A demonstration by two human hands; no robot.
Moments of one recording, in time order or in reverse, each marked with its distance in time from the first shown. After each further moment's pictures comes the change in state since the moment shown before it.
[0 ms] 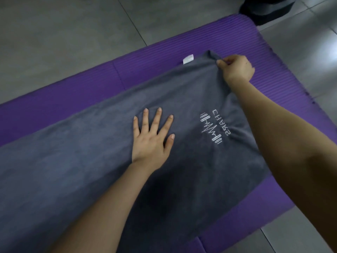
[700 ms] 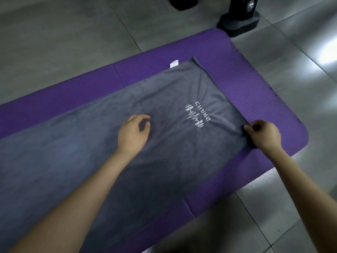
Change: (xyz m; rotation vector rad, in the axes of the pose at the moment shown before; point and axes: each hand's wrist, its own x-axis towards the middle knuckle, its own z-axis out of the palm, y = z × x) left_hand -0.041 -0.005 -0.063 -0.619 0.138 -0.251; right_hand -0.172 0.152 -0.114 -0.155 -0.115 0.102
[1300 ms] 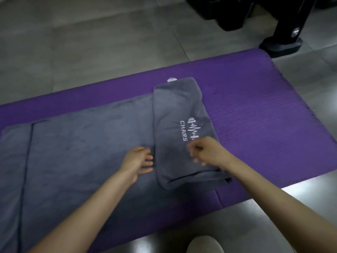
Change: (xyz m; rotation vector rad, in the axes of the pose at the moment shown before) left_hand -0.118 -0.036 -0.090 -0.781 -0.120 -0.922; right_hand -0.162 -0.175 0.056 0.105 -0.752 -0.456
